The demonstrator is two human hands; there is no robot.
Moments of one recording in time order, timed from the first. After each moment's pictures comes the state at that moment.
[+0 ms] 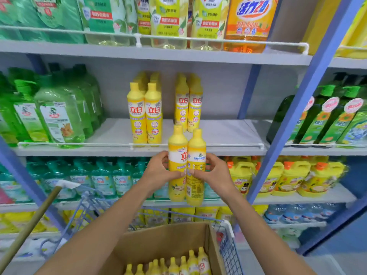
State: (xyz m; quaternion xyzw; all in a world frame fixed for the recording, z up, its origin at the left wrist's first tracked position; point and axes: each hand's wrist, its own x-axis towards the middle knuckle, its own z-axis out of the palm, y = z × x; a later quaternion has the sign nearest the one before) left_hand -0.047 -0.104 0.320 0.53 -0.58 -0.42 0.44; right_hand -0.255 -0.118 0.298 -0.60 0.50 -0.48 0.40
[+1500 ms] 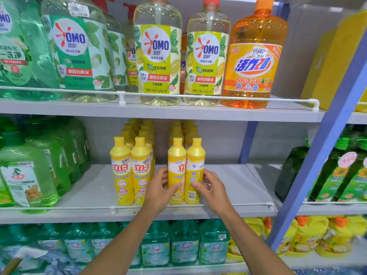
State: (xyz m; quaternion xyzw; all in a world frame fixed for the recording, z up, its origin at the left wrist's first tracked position) left_hand -0.062 -0.273 0.335 0.52 -0.61 -0.29 0.52; right_hand -0.262 -0.282 0.334 -0.64 0.46 -0.50 0.36
